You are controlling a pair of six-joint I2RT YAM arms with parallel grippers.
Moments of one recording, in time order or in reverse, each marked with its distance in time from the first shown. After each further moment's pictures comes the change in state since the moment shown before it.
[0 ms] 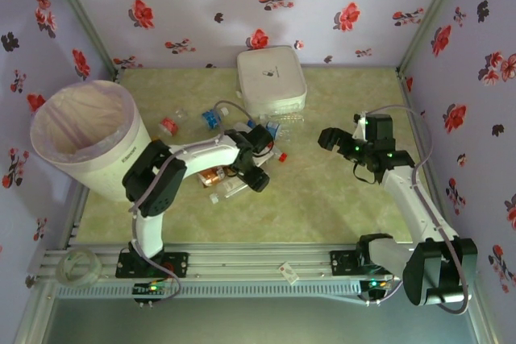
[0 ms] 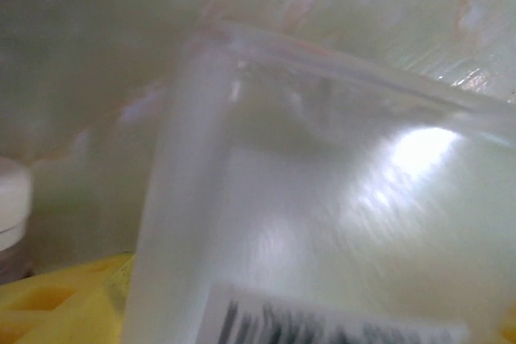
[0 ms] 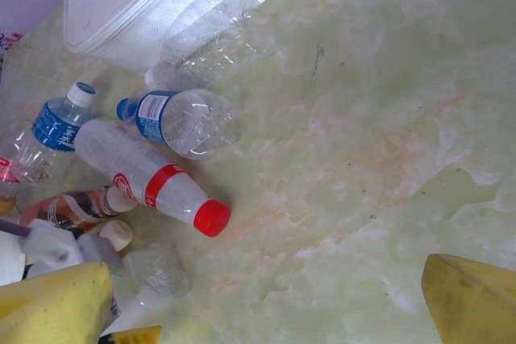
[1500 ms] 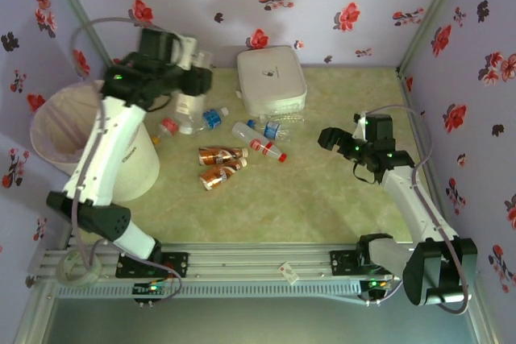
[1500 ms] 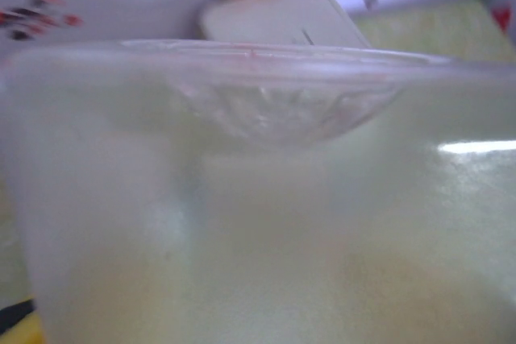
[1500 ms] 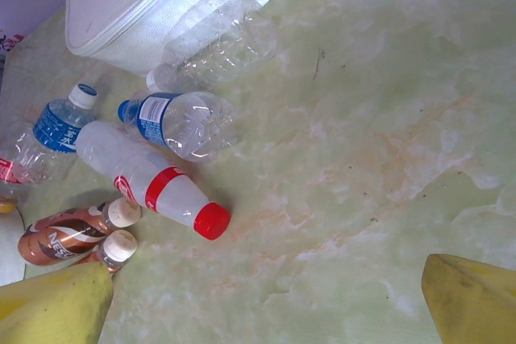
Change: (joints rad) left arm 0.489 -0.393 0.652 -0.304 0.052 -0.053; right arm 0.000 0.000 -0.006 0.016 0.000 0.003
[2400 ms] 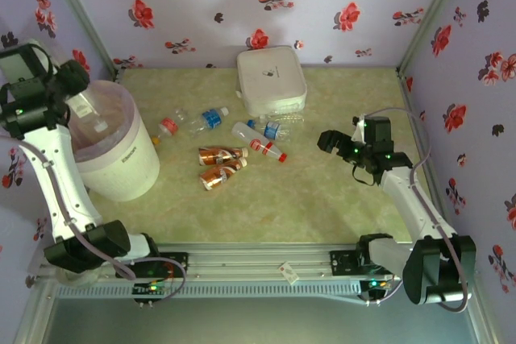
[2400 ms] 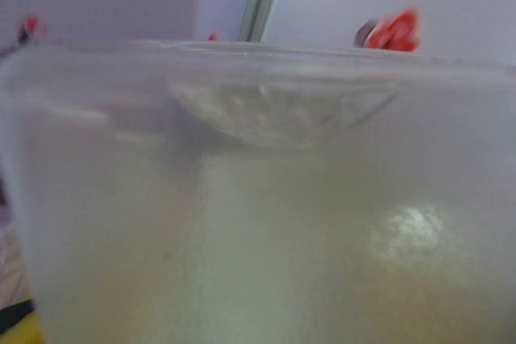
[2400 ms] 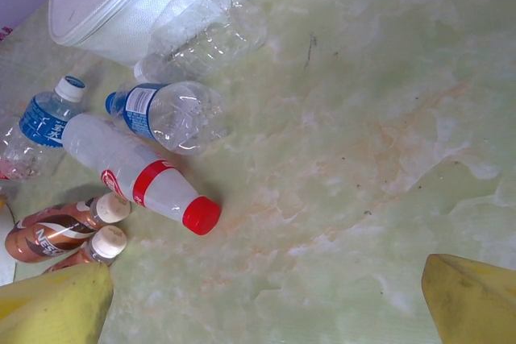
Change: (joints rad) left arm 0.752 -0.201 -0.212 0.122 -0.006 -0.107; right arm 0.000 0.008 -0.028 0.015 0.000 -0.005
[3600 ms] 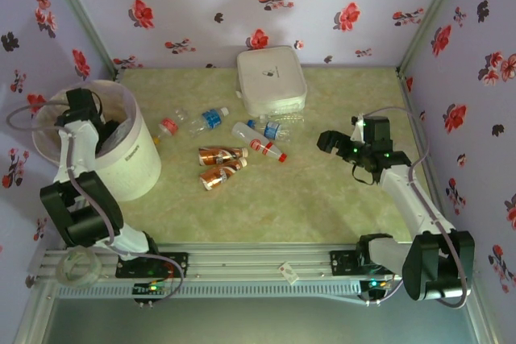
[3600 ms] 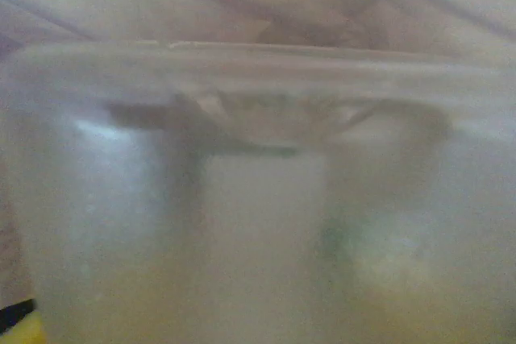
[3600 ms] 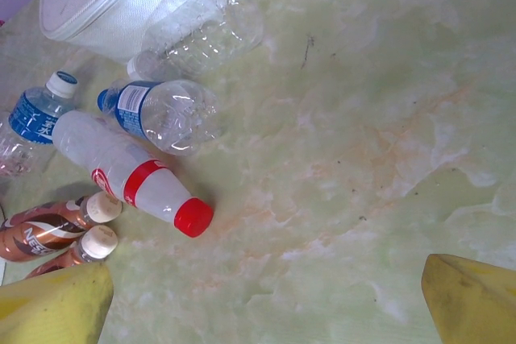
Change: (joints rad) left arm -0.043 0.182 -0.503 0.100 -0.093 0.067; right arm -0.004 0.027 -0.005 0.023 0.000 -0.026
